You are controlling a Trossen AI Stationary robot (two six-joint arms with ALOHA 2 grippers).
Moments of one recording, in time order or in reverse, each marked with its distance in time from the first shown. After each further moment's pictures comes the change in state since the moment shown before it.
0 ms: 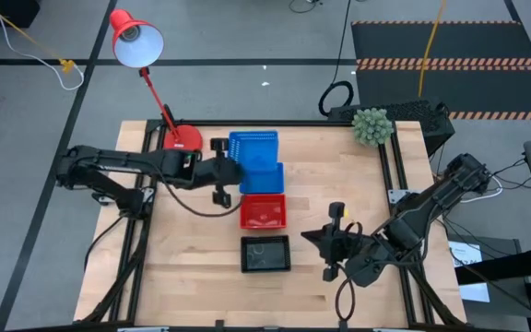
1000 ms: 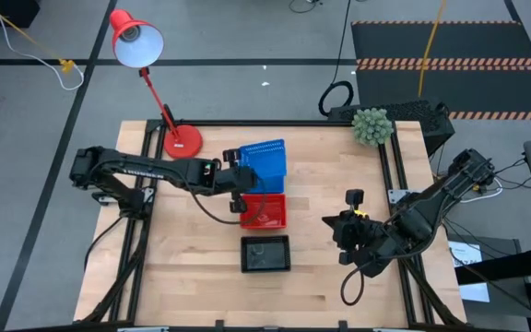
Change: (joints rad) left arm -0.004 0.146 -0.049 0.149 0.060 -0.215; right arm 0.002 -0.074 0.001 -0.392 -0.002 0.171
